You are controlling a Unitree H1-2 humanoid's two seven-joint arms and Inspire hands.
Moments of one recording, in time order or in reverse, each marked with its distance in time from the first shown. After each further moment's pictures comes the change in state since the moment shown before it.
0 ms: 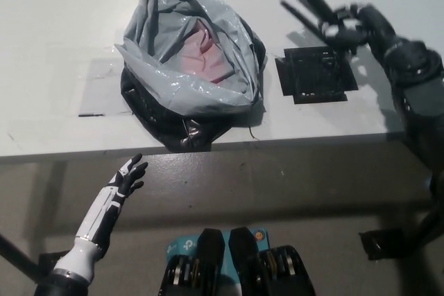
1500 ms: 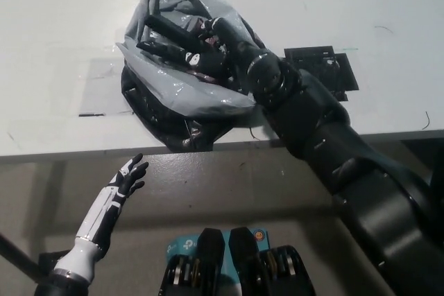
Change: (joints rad) left_arm 0.001 0.000 -0.001 -0.006 -0.004 0.002 -0.004; right_arm -0.052 0.298 0.334 0.041 -0.115 -0.027 -0.127
